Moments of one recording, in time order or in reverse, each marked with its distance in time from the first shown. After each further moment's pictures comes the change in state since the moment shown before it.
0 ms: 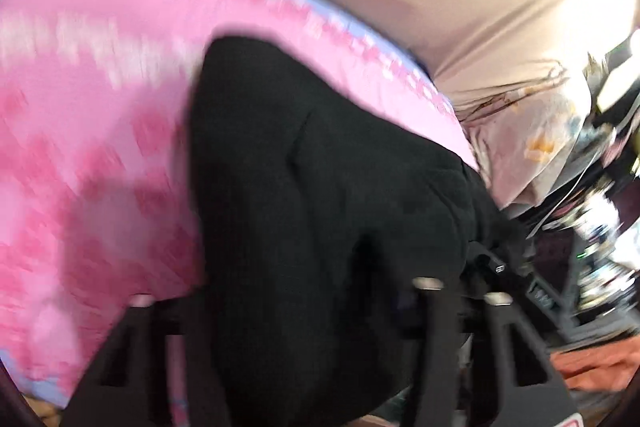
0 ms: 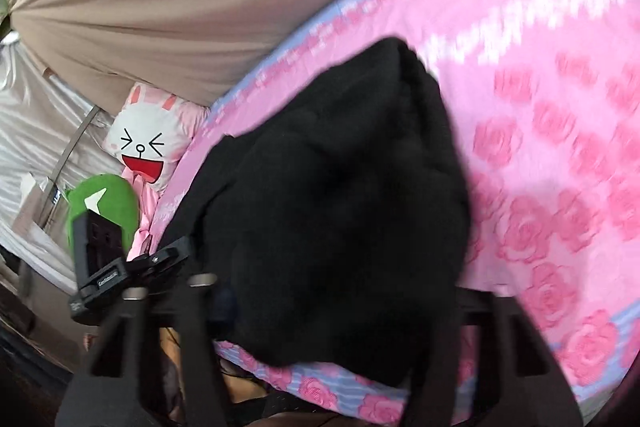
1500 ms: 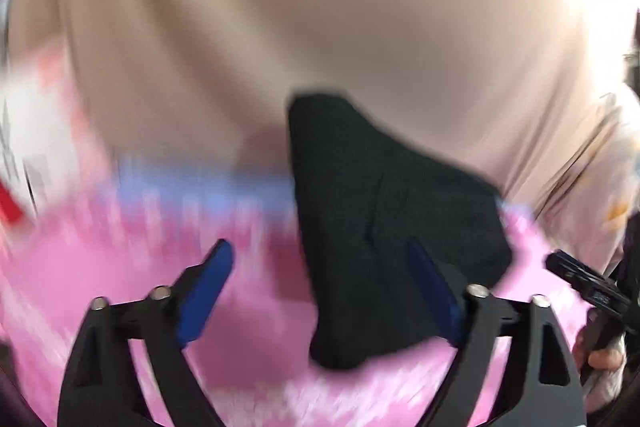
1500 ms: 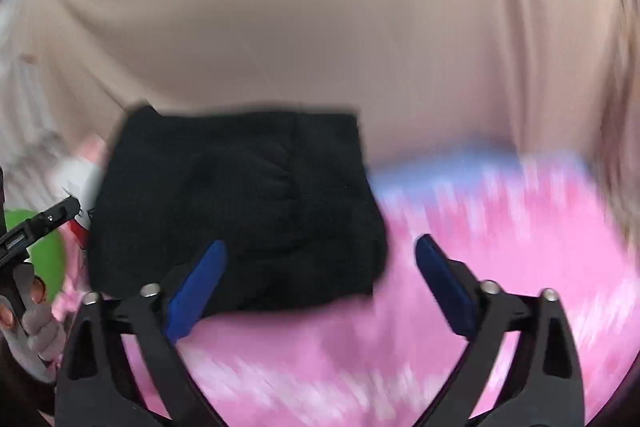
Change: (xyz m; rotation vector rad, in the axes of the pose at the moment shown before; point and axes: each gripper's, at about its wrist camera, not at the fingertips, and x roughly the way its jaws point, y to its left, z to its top) left arm 0.014 -0.016 0.235 0.198 -0.267 0.352; right arm 0.074 -0.011 0.213 -0.180 -0.150 -0.253
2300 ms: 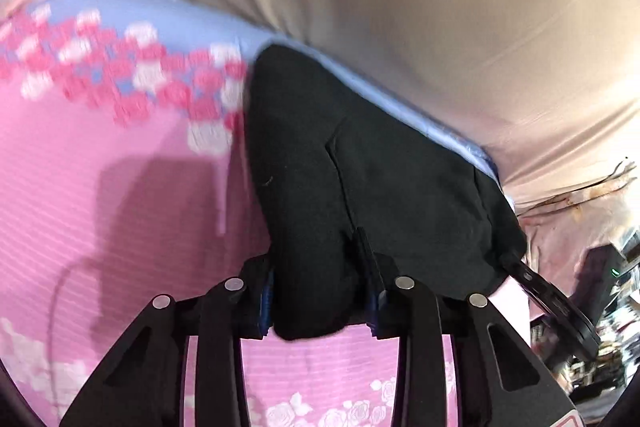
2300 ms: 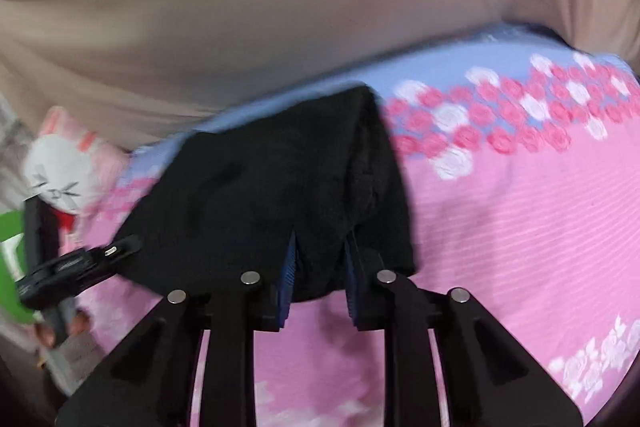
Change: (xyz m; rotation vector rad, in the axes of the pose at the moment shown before) left arm 0.122 0.045 -0.033 -0.281 0.258 -0.212; right arm 0.088 0.030 0.018 -0.042 0.138 0.037
